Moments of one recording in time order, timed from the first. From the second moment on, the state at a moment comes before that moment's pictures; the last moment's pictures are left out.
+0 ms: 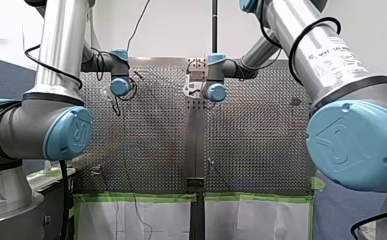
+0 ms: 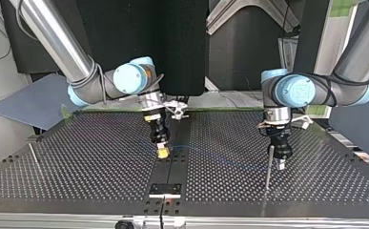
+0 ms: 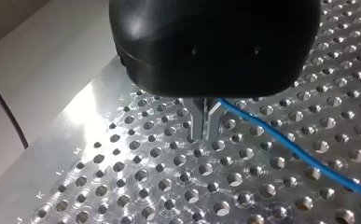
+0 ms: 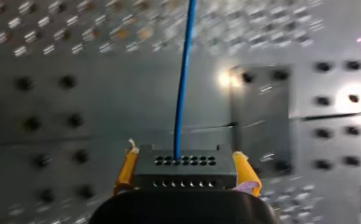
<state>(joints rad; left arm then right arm) -0.01 -1.77 -1.76 -2.52 -1.71 -2.05 2.25 -0.96 1.25 -0.47 1.60 1.59</state>
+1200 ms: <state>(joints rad) -0.03 -1.82 -1.77 -2.54 -1.73 -2.00 2.13 -0.80 1.39 -0.54 1.74 1.60</state>
